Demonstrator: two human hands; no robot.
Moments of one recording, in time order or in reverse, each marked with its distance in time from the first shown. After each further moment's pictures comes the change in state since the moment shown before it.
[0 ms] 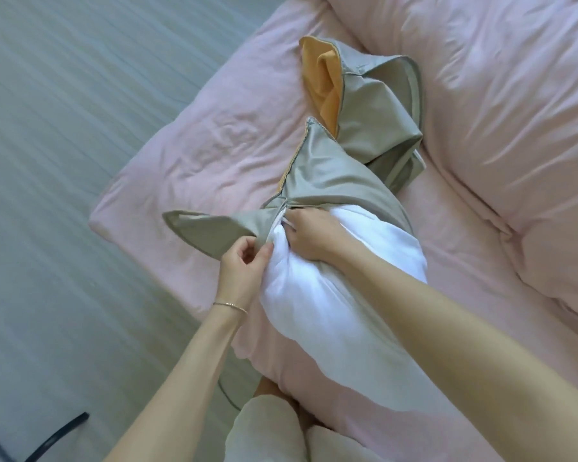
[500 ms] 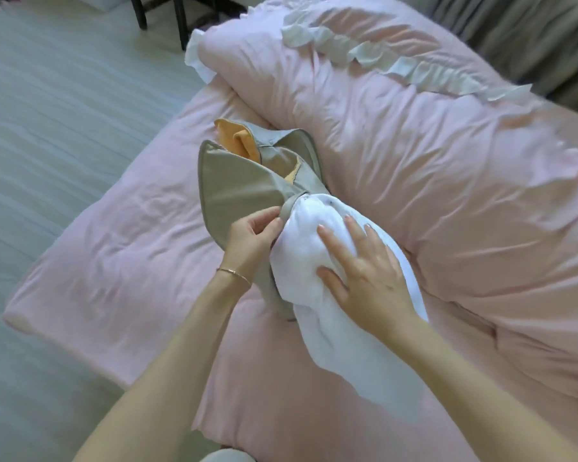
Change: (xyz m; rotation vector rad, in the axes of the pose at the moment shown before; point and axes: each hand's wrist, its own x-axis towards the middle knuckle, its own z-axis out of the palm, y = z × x) left_hand 0.010 0.117 0.105 -0.095 -0.367 0.166; right_hand -0.154 0.058 -0.091 -0.184 0.532 0.294
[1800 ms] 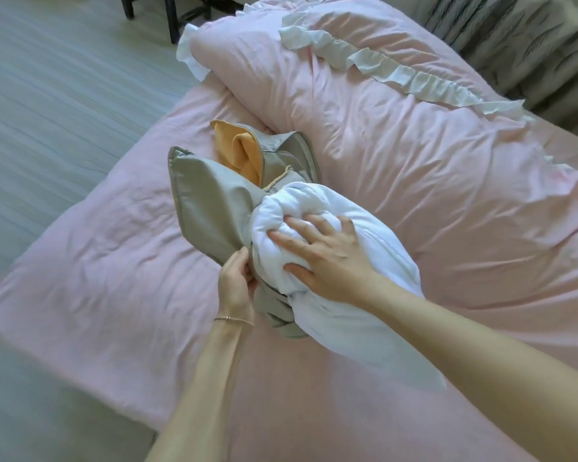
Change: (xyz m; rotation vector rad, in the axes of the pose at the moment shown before) left_hand 0.004 -0.043 -0.002 -0.493 0.217 -0.241; right_hand 0.075 -0.003 0.021 -0.214 -0.095 -0.404
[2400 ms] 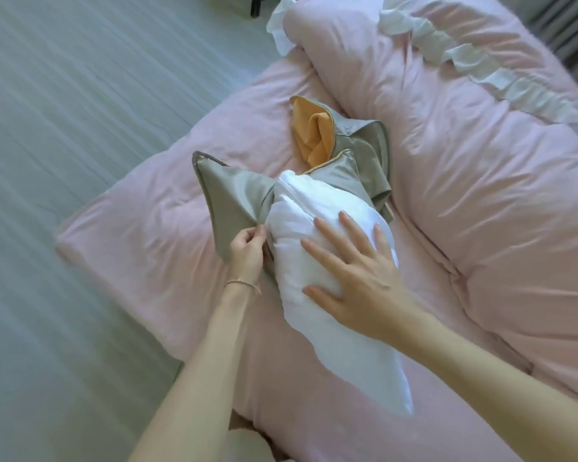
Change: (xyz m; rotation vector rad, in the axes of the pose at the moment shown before) left_hand 0.019 0.015 -0.102 0.121 0.247 0.054; right_hand -0.009 -0.102 -0.004 0.190 0.083 -0.092
